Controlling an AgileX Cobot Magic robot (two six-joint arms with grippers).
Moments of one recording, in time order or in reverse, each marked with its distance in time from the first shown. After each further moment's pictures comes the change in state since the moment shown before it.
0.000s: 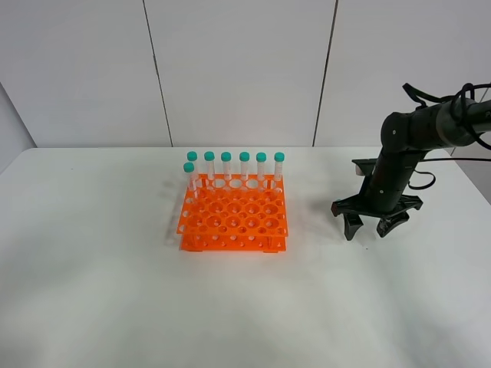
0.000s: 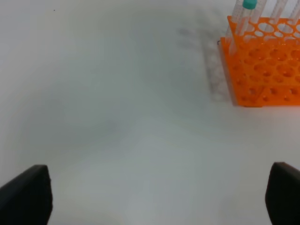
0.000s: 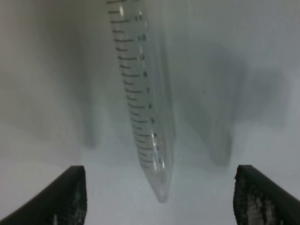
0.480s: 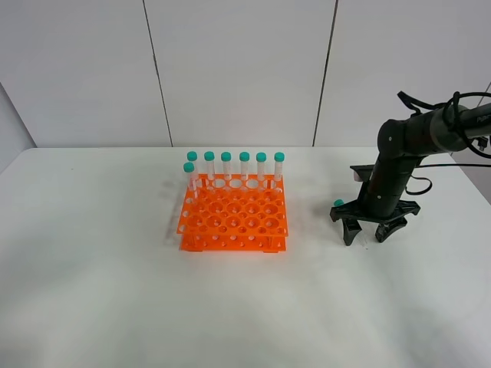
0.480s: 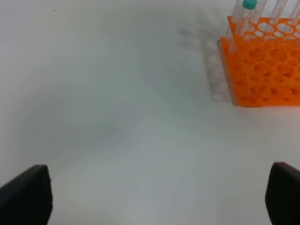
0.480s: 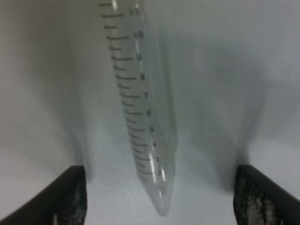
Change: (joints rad) left arm 0.000 0.000 0.000 0.000 0.000 0.000; right arm 0.000 0.028 0.000 0.000 -0.008 0.000
